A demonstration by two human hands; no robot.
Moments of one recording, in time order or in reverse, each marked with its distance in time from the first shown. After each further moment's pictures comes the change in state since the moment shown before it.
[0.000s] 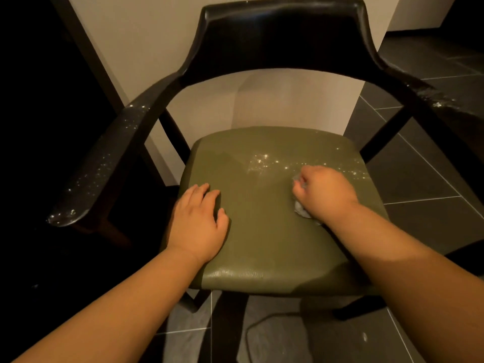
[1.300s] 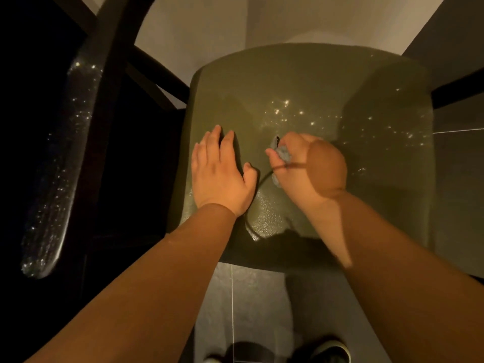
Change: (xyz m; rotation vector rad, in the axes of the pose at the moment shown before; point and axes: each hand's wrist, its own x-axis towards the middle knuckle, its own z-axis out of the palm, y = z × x) left_hand 0.050 0.045 0.012 0.105 -0.098 -0.213; right_hand 0.018 -0.051 0.028 0.258 -0.053 -0.017
